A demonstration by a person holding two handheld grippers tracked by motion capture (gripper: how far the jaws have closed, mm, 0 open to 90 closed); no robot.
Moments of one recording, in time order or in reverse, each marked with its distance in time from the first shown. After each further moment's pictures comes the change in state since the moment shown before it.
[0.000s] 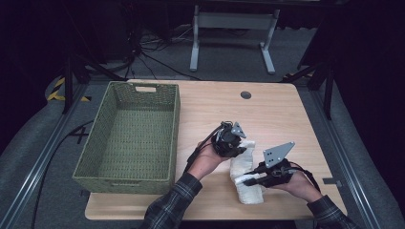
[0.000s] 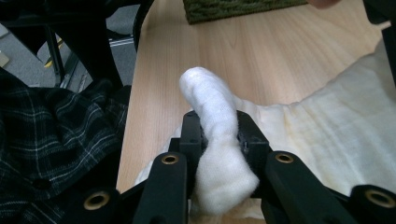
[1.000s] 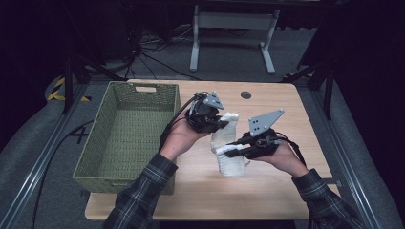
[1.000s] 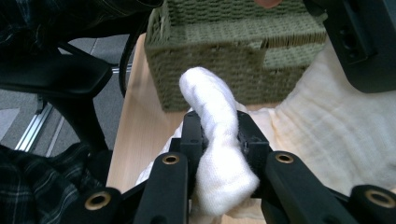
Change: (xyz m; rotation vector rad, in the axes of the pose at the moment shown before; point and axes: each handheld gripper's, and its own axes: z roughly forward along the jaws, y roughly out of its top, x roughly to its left) left arm 0.034 0.019 -0.116 -0.068 0.088 0.032; right arm -0.022 0.107 -0.005 -0.078 -0.047 -0.065
